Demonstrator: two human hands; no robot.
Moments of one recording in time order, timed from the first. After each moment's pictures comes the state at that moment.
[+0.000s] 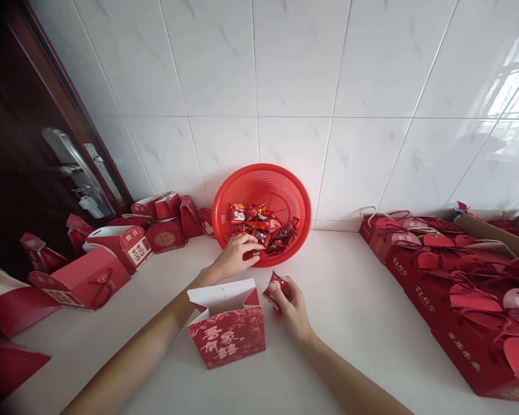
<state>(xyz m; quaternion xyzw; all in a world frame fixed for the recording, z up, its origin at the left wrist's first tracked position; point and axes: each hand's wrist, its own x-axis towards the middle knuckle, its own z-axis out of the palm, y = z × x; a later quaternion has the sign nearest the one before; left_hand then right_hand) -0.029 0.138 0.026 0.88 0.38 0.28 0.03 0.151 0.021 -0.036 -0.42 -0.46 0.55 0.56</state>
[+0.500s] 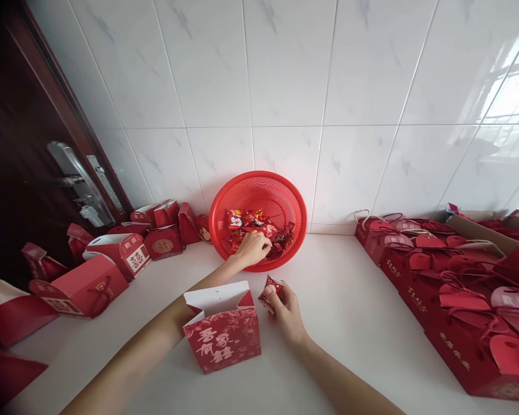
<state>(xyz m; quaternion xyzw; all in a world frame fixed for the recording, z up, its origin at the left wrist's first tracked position) 0.031 0.165 0.048 0.84 0.46 0.26 0.06 0.148 0.024 -0.038 -0.41 -0.45 0.56 0.57</state>
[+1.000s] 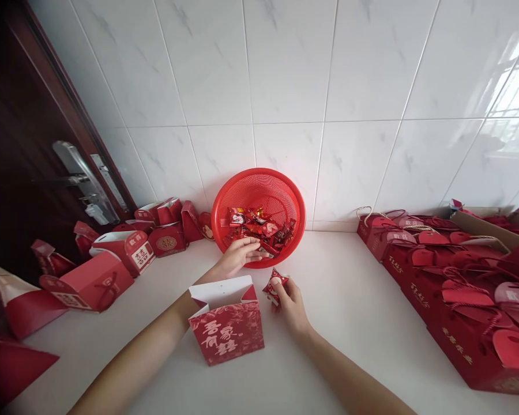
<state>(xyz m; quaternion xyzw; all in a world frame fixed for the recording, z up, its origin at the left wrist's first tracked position) -0.004 0.130 0.032 0.56 0.35 0.45 0.60 0.150 0.030 -0.039 -0.42 -0.41 0.57 0.58</state>
